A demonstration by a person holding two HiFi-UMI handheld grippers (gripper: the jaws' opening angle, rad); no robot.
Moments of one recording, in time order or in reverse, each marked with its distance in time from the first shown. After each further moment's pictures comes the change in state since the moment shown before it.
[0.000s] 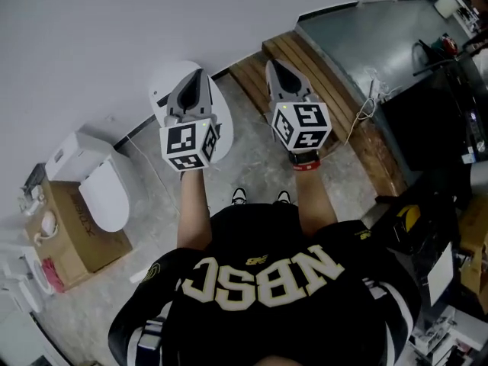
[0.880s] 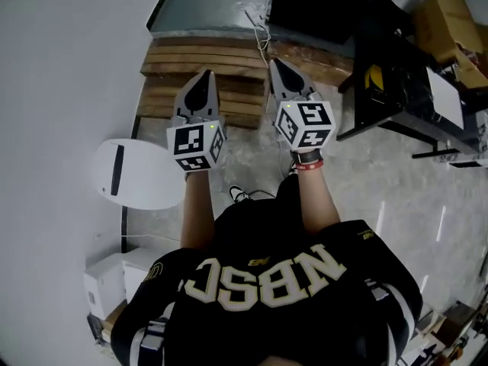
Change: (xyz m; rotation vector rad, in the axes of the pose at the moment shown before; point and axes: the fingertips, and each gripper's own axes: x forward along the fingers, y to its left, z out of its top) left arm 0.025 -0.330 -0.059 -0.072 0.116 -0.851; right arm -0.291 -0.180 -0.030 0.089 -0.033 -0.815
